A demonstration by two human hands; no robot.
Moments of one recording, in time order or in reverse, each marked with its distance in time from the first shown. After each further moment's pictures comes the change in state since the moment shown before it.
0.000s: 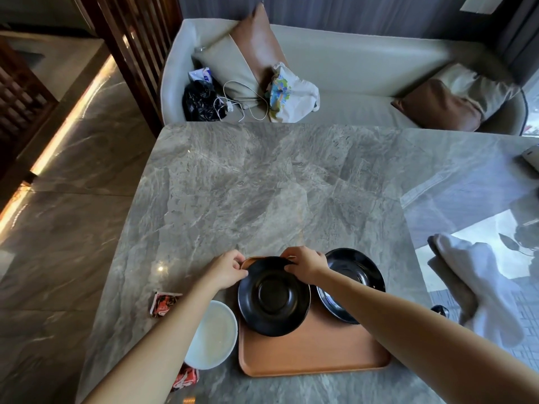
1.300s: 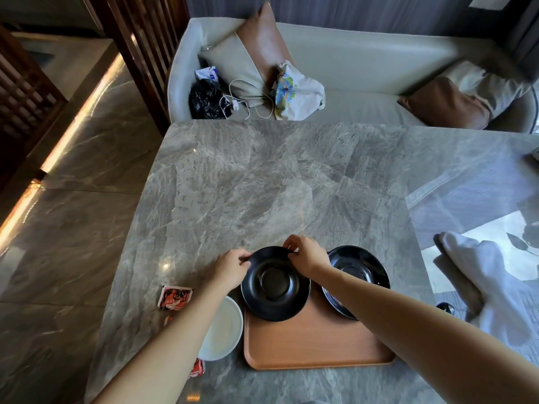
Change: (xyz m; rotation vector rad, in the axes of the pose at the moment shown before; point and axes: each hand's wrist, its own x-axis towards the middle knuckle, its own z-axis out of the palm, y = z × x) left_hand 0.002 -0.010 0.016 -0.008 0.171 -0.007; right_hand 0.003 -0.008 0.004 0.061 0.137 -0.051
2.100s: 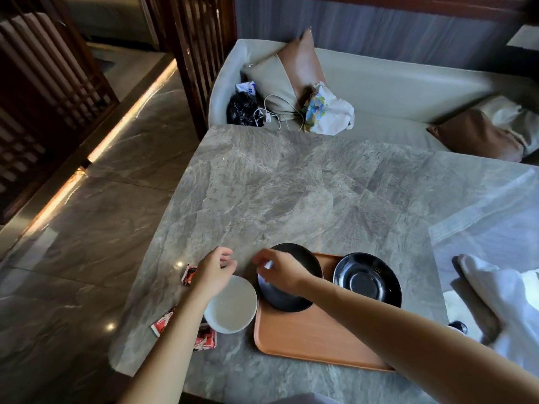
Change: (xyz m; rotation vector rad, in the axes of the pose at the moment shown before) left_hand -0.068 -0.044 -0.034 -0.324 0.226 -0.036; right_hand -0.047 -0.073 0.033 0.098 -0.189 -0.364
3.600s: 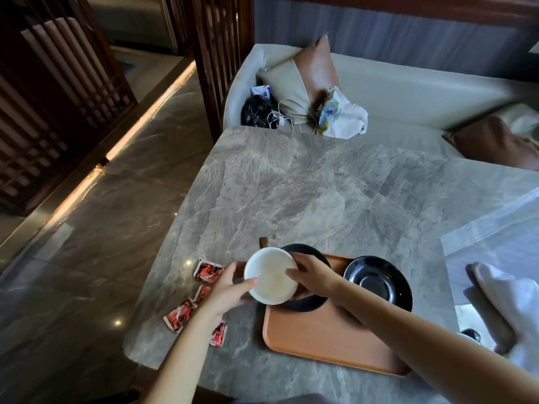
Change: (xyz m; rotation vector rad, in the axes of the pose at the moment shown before) left_hand -0.040 0.017 0.009 -0.598 -0.218 -0.183; right_hand -0.036 0.008 -0.038 0.379 -0.053 0.203
